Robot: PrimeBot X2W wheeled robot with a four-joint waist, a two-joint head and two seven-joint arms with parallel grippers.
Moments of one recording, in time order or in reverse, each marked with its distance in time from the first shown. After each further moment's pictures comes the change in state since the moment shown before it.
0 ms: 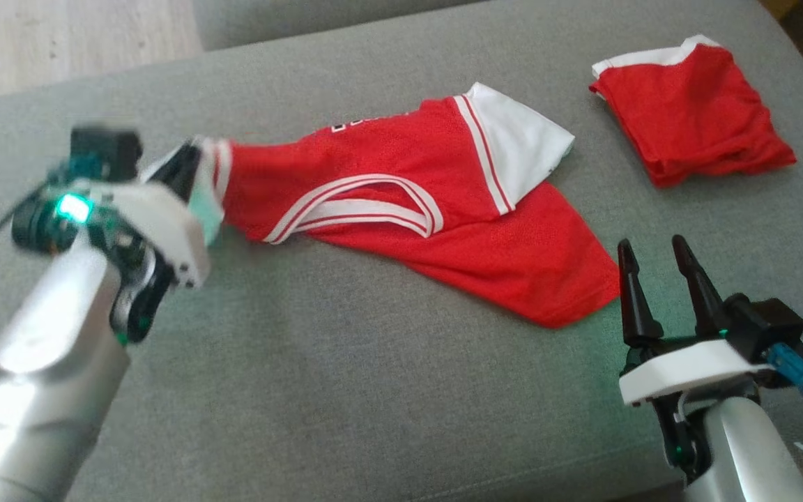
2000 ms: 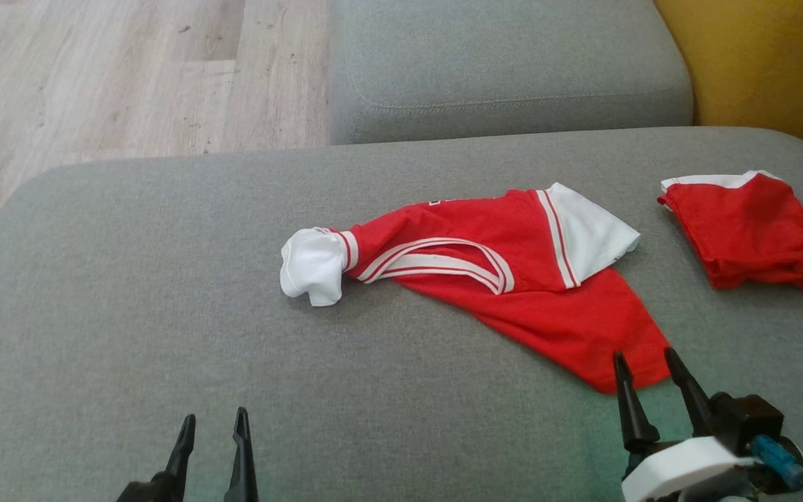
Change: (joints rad) left arm 0.865 -0.160 0.199 -0.353 0.134 0.247 -0.477; right arm 0.212 0.002 0.003 0.017 -0.022 0.000 0.014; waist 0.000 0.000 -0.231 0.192
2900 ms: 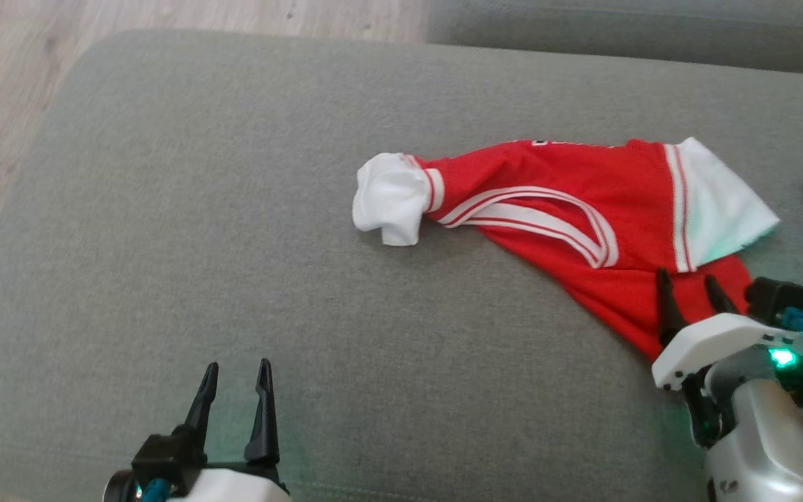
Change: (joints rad) left arm -0.111 -0.034 -0.016 0.024 0.041 -0.035 0.000; right arm -0.403 0.000 -0.216 0.397 -0.021 0.000 0.149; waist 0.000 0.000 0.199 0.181
